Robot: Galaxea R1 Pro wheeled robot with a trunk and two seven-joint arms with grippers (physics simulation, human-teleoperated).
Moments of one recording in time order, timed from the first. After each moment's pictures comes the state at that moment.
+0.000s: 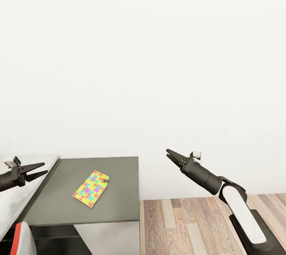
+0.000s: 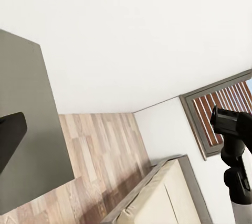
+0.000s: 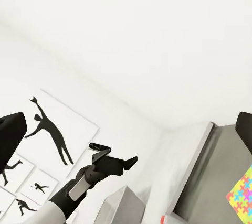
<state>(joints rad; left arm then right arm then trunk) -0.62 0.68 0.24 -0.63 0.31 0.85 -1.57 -0.32 -0.18 0.11 -1.57 -1.18 0.67 0.51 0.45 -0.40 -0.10</state>
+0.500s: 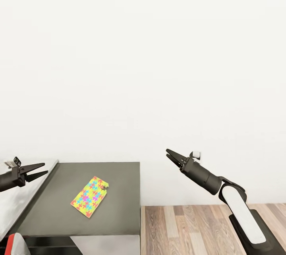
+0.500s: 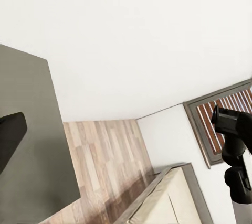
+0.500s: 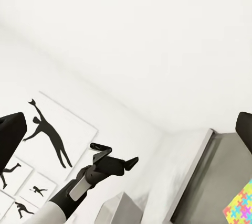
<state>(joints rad) -0.62 0.68 0.24 -0.63 0.30 0.85 -1.57 -0.32 -0.18 0.11 -1.57 -1.18 0.67 0.51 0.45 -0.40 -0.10</state>
